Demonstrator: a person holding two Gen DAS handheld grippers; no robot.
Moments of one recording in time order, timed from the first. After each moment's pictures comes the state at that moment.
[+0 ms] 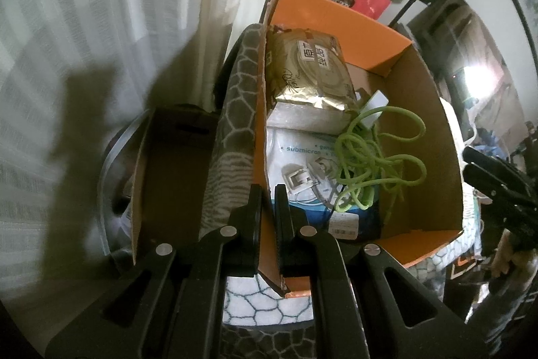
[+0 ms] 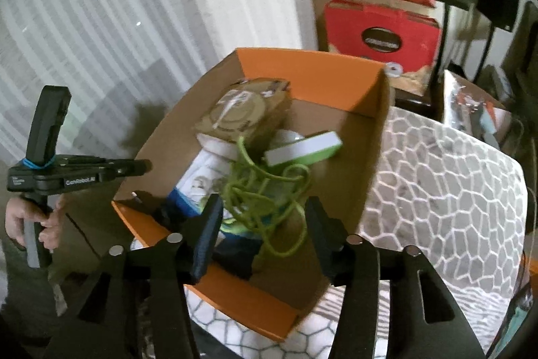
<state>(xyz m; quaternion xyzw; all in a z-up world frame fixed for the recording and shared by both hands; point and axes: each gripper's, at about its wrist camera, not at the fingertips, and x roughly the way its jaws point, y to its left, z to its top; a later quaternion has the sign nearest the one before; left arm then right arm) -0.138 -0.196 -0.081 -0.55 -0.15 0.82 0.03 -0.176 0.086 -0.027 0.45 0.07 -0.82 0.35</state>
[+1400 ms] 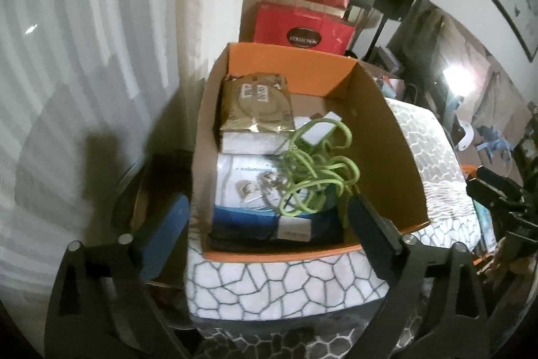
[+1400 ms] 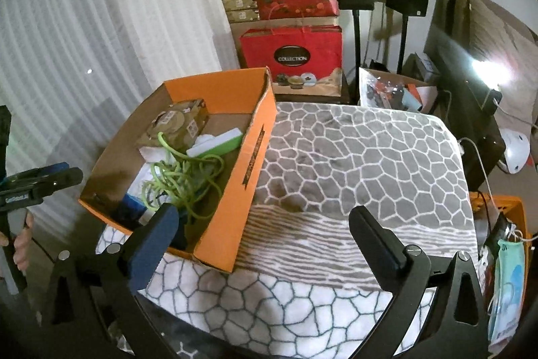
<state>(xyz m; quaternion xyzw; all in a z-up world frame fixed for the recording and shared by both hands) -0.088 -0.122 -0.029 -0.45 -0.09 0.89 0.02 -0.131 0.191 -0.022 0.40 0.02 -0.89 0.24</state>
